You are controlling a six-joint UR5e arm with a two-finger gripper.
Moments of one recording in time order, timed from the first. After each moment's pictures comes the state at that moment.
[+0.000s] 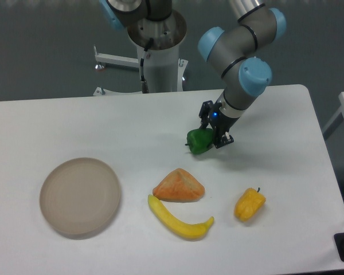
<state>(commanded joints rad) 2.46 -1.90 -1.74 -1.22 1.33 1.77</state>
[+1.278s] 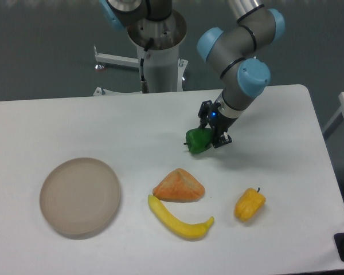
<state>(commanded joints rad) 2.46 -1.90 -1.75 -1.22 1.34 1.79</state>
